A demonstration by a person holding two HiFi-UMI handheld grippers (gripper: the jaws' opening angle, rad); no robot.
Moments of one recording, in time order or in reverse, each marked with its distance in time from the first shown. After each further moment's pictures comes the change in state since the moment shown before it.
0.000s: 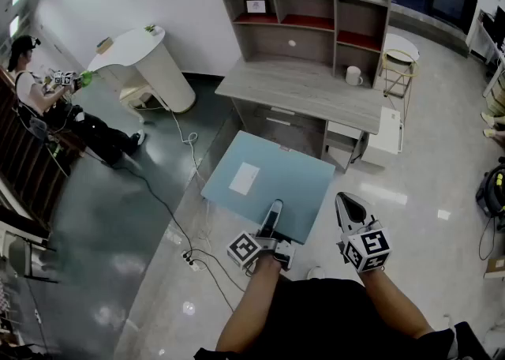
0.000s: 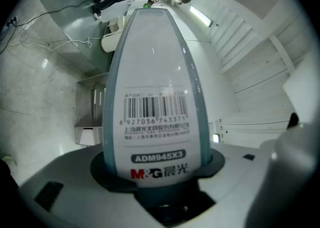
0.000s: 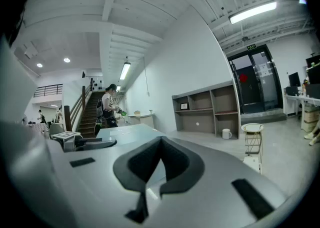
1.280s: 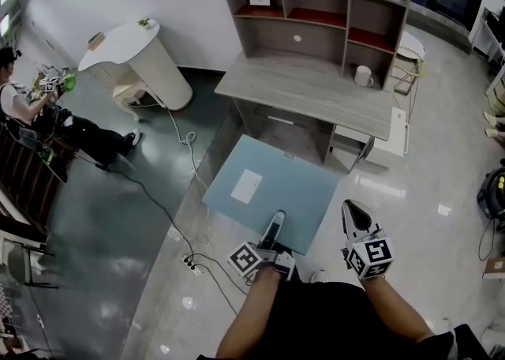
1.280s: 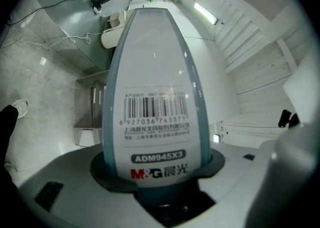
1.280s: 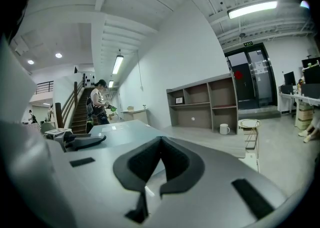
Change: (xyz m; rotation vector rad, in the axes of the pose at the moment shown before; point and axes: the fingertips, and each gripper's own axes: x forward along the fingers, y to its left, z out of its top) left arm 0.035 0.022 0.050 -0.071 0.048 -0.030; right arm 0.075 -0.016 -0.019 0.013 0.051 -0.079
